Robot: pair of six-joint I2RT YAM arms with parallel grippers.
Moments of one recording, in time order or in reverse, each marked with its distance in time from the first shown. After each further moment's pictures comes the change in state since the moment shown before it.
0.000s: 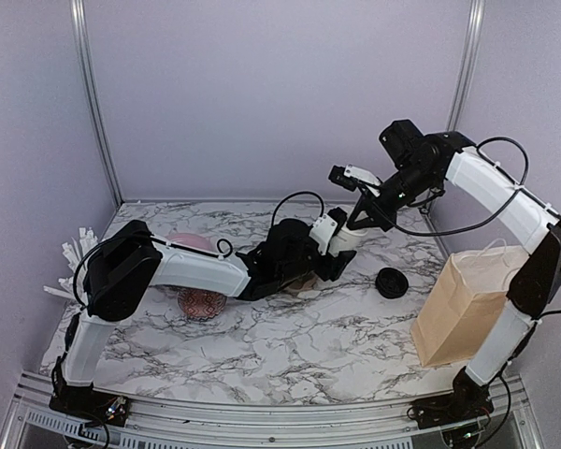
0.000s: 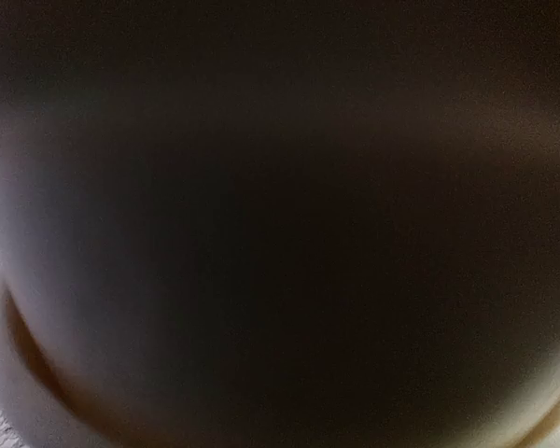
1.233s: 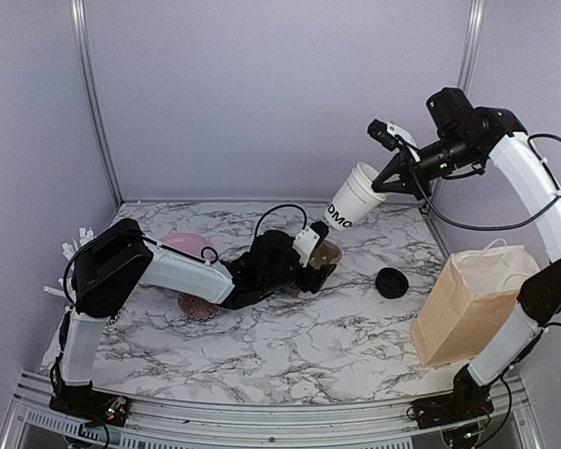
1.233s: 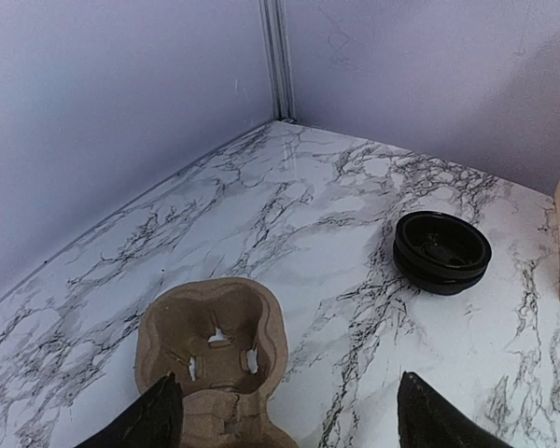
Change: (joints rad) left arm 0.020 -0.079 -0.210 0.040 -0.016 0.029; right arm -0.142 -0.083 0.204 -0.125 -0.180 -0.114
